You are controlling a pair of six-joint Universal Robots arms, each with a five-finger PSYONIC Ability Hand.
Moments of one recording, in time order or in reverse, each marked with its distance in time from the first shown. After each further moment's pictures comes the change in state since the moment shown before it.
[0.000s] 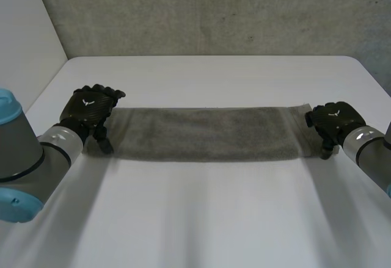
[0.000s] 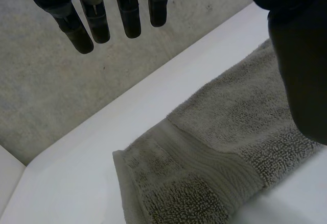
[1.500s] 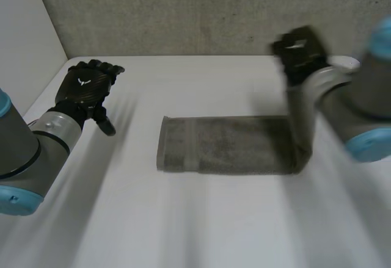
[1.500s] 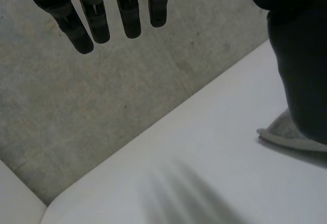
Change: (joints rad) left arm -0.032 0.069 0.018 0.067 -0.016 -0.047; right arm 0.278 0.027 -0.359 -0.087 0.058 -0.070; left_hand 0.000 0.000 0.000 0.000 0.000; right_hand 0.825 0.811 0.834 0.843 0.819
